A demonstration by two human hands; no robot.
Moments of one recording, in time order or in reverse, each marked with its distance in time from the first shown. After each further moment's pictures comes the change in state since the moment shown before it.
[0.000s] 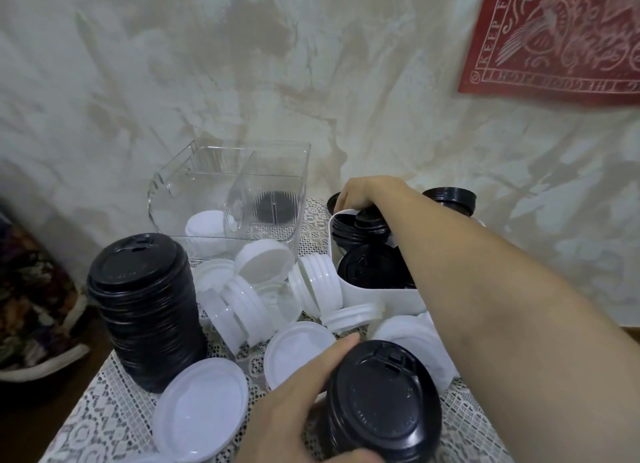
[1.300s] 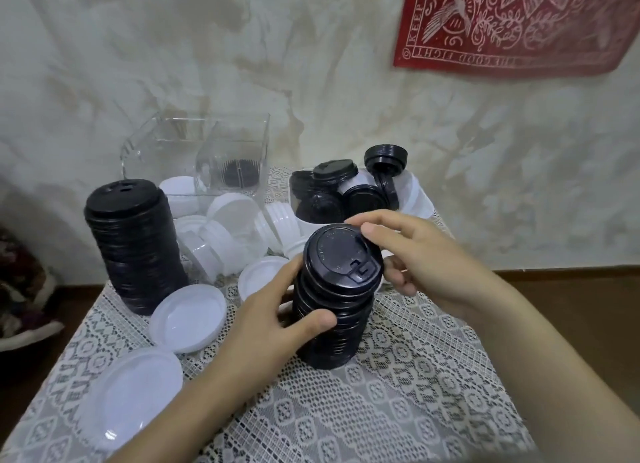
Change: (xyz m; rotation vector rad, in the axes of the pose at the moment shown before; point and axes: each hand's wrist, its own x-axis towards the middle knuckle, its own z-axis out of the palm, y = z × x) left_hand -0.075 -0.041 0.002 0.494 -0.032 0.900; right_hand -0.343 0.014 0.098 1.109 0.232 -0.180
